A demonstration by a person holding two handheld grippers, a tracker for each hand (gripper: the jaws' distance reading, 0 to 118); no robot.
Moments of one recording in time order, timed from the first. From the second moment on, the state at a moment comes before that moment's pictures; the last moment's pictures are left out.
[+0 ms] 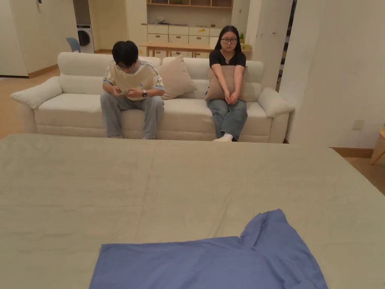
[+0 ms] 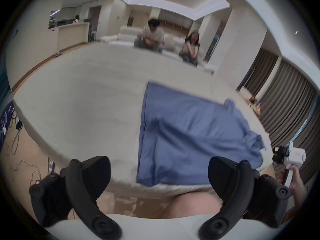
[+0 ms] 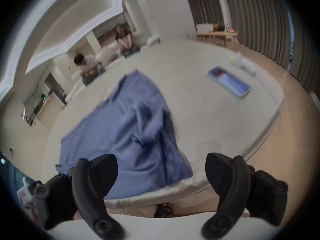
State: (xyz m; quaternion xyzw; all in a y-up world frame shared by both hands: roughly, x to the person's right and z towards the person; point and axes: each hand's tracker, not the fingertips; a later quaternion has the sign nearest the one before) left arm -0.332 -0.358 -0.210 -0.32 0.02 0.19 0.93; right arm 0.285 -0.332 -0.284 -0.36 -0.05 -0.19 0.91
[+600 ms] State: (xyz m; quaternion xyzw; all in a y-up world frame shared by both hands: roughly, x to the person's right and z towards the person) left arm -0.291 -0.193 -0.205 -0.07 0.05 0.03 1.00; right arm 0.212 -0.177 -0.217 -0.04 0.01 -0.01 1.00
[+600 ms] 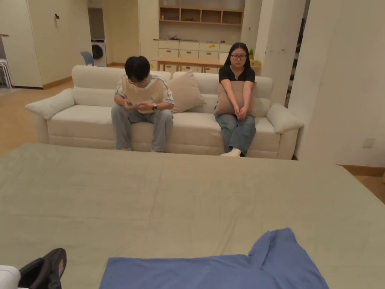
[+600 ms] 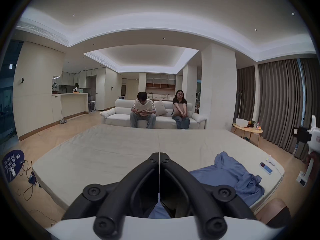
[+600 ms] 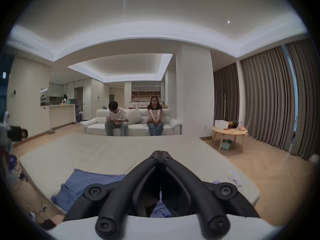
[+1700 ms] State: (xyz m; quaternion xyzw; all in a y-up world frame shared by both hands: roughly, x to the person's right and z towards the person) left arm -0.359 -0.443 -0.553 -0.45 0.08 0.04 0.89; right arm 0.184 -0.203 -0.333 -0.11 0.04 -0.01 0.99
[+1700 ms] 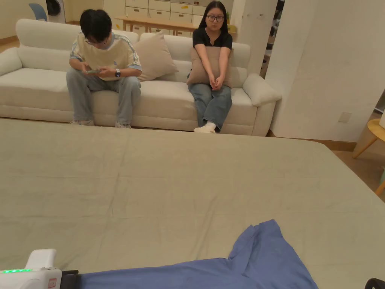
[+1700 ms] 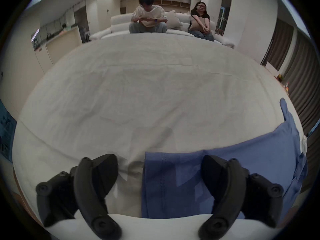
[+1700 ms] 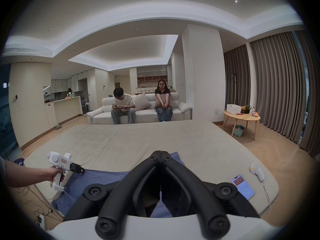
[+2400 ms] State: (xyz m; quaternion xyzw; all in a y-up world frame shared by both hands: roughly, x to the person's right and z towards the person) left arm -0.353 -0.391 -0.530 -0.38 0.00 0.10 0.92; right arm 0.216 -0.319 -0.586 -0.35 0.10 -0.03 0.93
